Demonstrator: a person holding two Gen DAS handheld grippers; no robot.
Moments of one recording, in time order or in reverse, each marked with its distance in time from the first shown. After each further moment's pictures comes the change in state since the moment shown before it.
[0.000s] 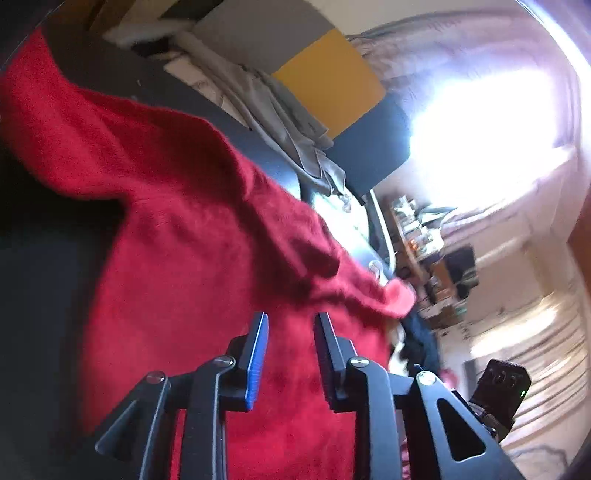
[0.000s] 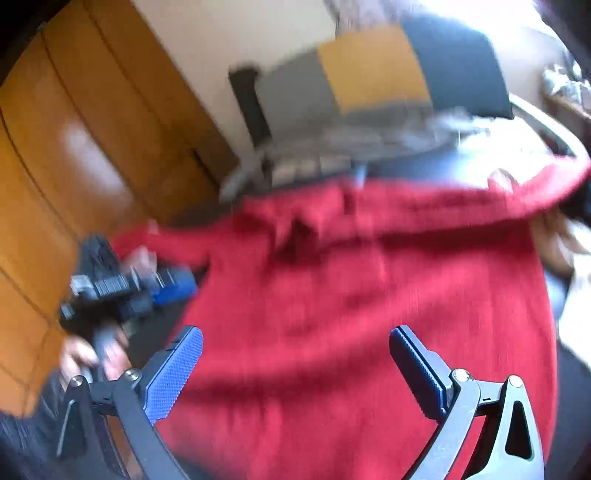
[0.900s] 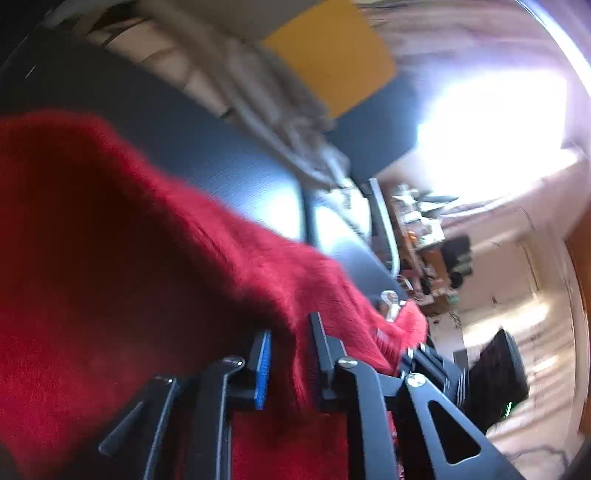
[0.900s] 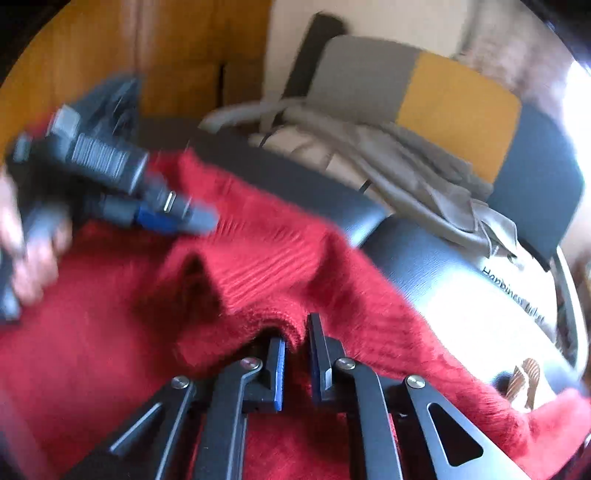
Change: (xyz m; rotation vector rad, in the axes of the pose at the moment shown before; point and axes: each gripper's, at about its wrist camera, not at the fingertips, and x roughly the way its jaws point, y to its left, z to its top) left arm 0.125 -0.005 0.088 0.075 0.083 -0.053; right arm 0.151 -0.026 0.076 -0.530 0.145 -0.201
